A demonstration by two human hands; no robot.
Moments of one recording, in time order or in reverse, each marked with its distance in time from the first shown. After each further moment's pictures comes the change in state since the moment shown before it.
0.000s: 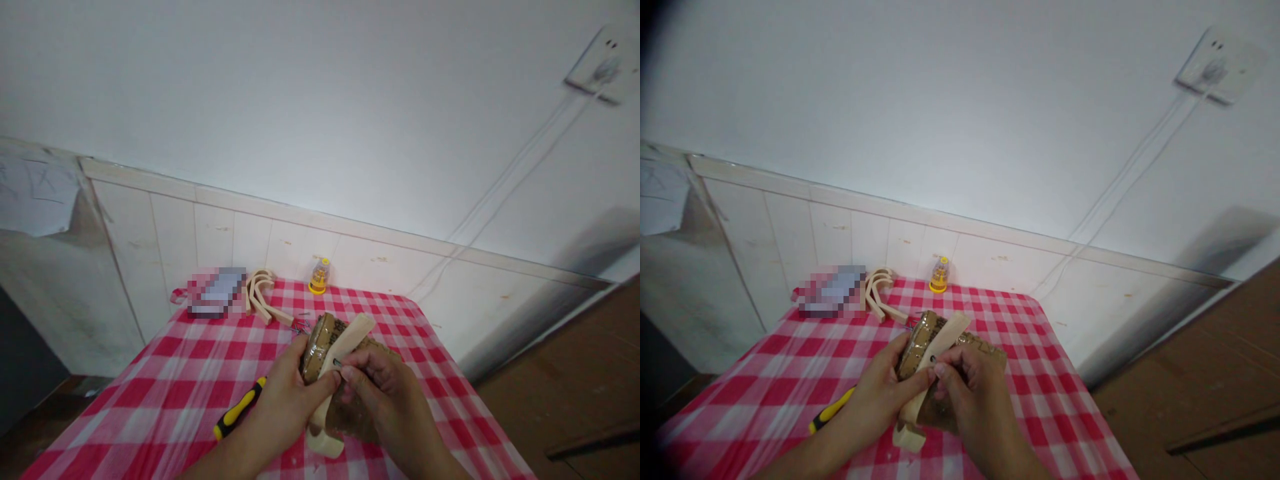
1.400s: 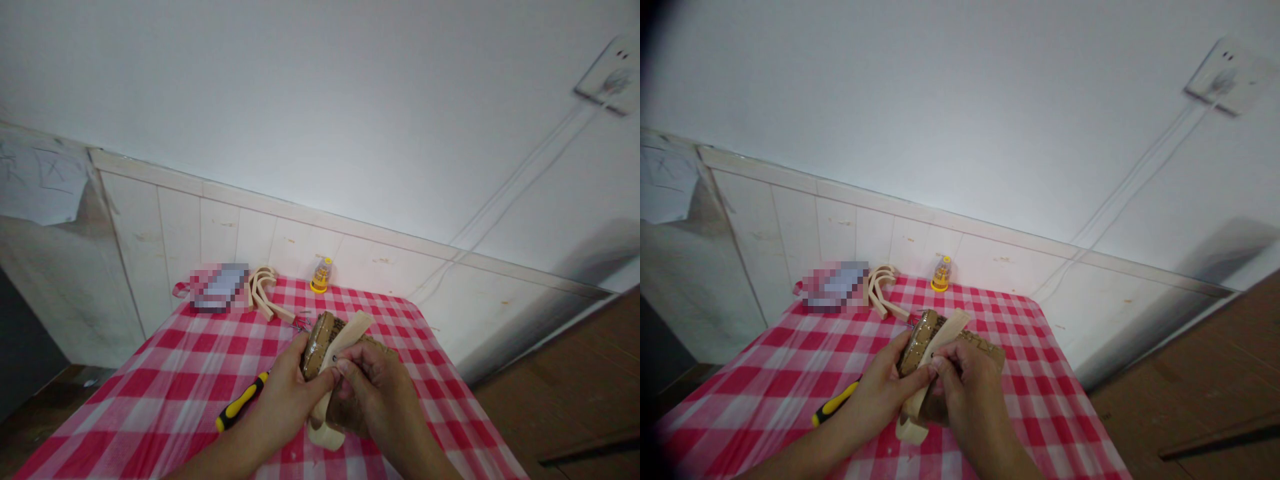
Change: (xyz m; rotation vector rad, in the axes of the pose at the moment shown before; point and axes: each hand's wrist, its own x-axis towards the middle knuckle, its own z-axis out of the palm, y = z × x) left_hand 0.001 -0.001 -0.003 -0.064 0.003 0.013; right_hand 0.007 -0.005 0.010 -0.212 0.050 0.011
